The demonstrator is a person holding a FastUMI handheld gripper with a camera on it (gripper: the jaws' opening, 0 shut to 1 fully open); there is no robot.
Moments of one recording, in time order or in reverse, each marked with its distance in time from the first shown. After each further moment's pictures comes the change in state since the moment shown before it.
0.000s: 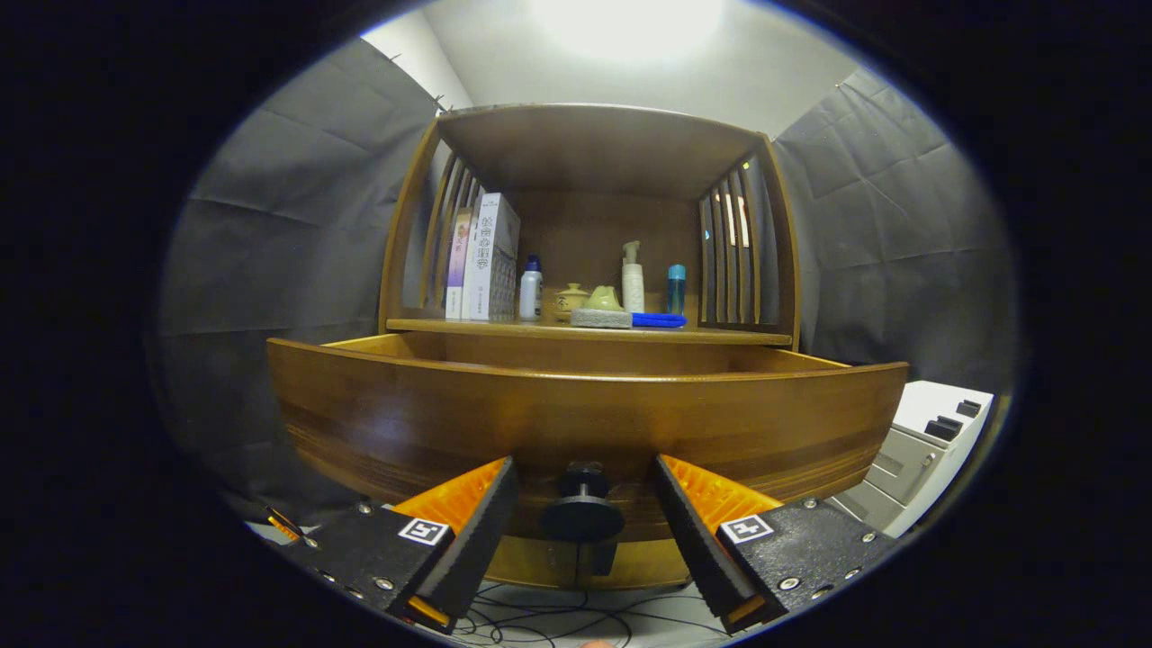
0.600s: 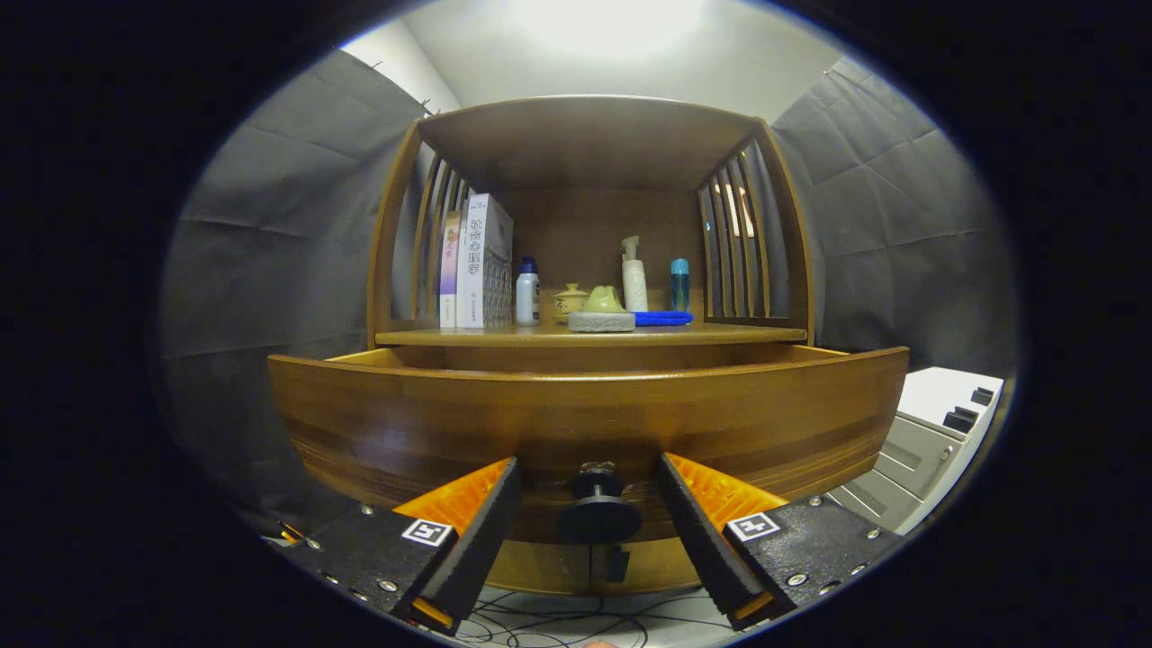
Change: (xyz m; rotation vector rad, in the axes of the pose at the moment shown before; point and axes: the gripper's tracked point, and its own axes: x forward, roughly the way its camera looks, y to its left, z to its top) arm 0.026 0.002 0.011 0.046 -0.002 0.013
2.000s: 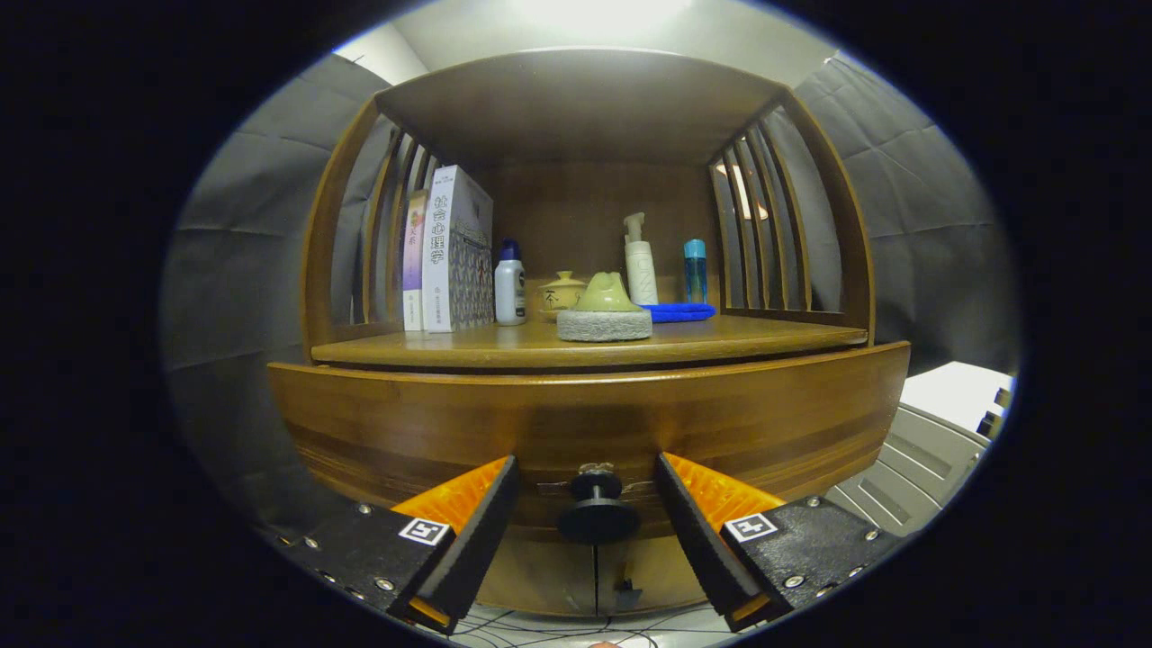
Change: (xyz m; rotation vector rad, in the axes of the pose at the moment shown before) arm 0.105 -0.001 0.005 0.029 0.055 -0.006
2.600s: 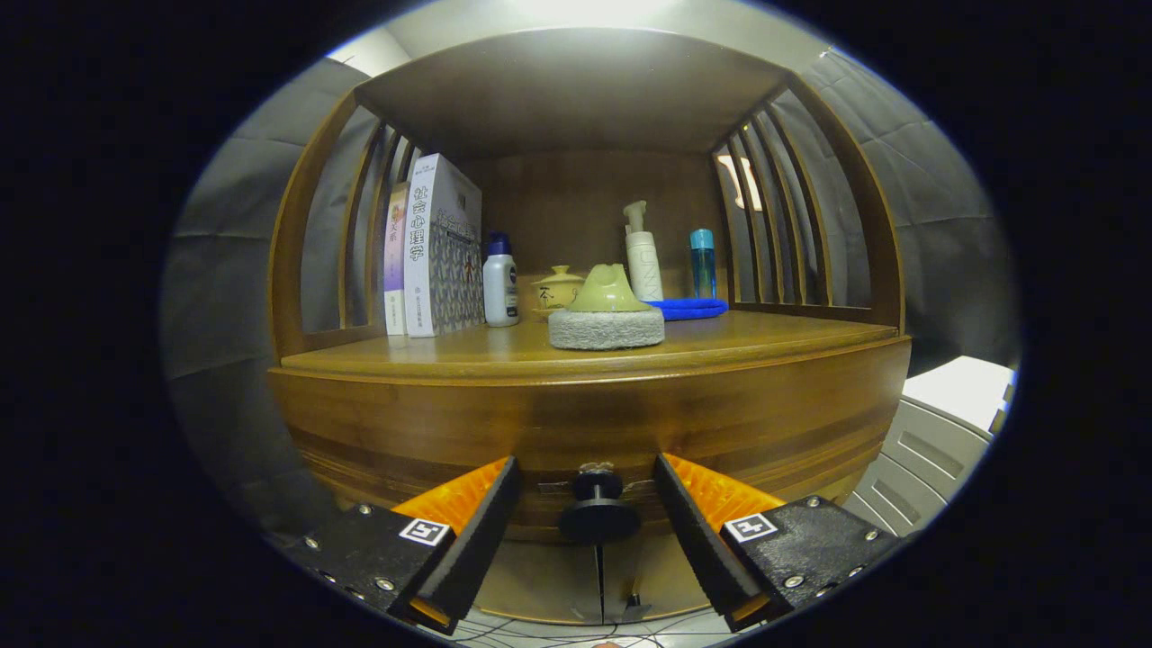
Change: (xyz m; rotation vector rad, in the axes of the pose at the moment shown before) arm 0.036 0.001 0.003 0.010 0.023 0.001
